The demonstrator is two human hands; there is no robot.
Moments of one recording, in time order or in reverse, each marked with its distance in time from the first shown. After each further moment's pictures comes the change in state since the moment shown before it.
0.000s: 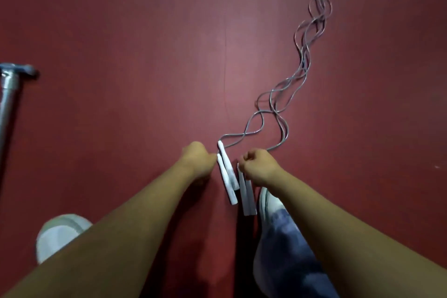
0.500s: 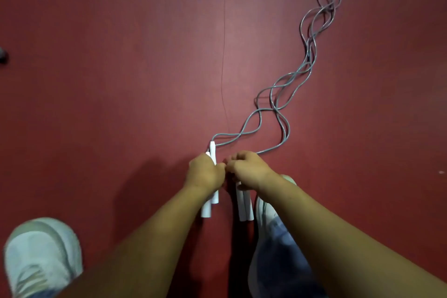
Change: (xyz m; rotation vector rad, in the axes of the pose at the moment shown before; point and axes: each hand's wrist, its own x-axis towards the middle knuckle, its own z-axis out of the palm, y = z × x) left_hand 0.027 -0.009 0.070 -0.056 0.126 -0.019; right_hand 0.020 -0.001 0.020 0.160 -0.124 0.072
